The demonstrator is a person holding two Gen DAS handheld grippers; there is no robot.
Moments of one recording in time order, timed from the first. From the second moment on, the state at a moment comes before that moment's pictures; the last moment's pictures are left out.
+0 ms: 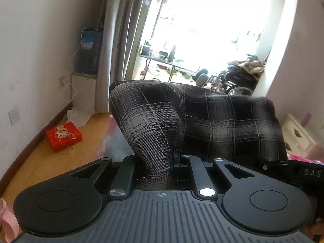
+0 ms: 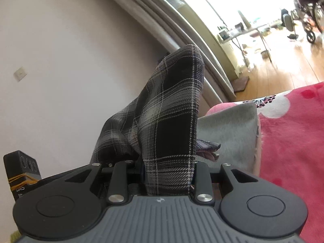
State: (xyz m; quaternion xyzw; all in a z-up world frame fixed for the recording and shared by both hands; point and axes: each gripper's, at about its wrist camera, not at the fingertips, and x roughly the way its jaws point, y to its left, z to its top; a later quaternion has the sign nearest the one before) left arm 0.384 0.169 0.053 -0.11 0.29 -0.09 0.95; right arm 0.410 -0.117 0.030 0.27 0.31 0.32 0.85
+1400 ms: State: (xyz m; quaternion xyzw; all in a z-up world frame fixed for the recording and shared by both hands) left arm 0.381 0.288 -0.074 -0.33 0.30 -0.08 0.89; right arm 0.505 -0.095 0.027 0.16 0.32 0.28 0.89
